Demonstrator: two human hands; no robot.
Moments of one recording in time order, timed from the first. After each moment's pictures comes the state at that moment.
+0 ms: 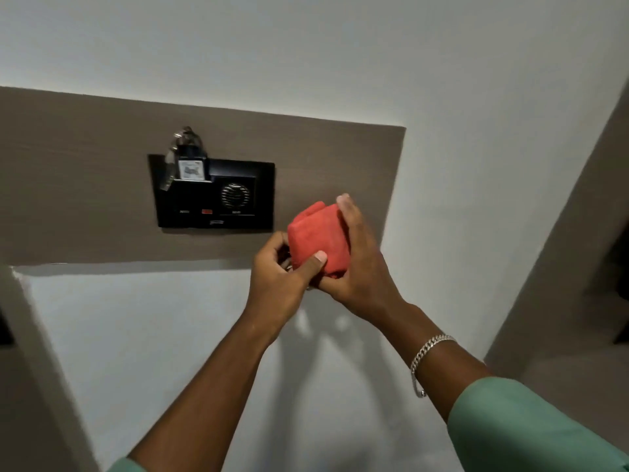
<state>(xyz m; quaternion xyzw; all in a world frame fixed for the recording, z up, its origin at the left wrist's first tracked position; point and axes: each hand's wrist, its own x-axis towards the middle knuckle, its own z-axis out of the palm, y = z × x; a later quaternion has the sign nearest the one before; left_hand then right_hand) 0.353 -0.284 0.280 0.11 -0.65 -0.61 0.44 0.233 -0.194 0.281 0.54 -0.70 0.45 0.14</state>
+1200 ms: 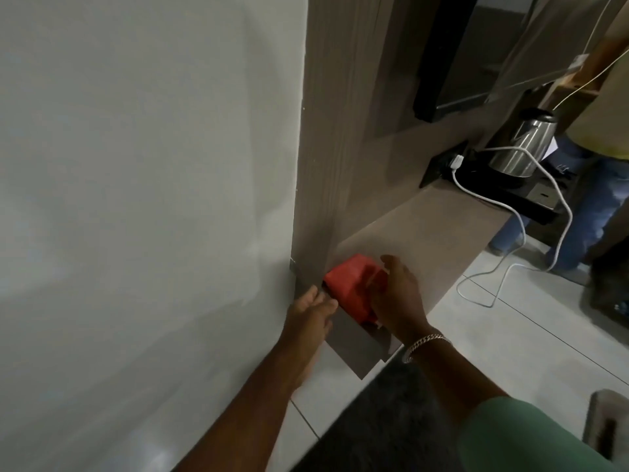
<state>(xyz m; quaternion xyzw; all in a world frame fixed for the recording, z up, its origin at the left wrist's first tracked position) -0.002 0.028 -0.007 0.18 -0.56 -0.80 -0.12 -0.076 0.180 -0.010 0.00 -0.94 0.35 0.05</state>
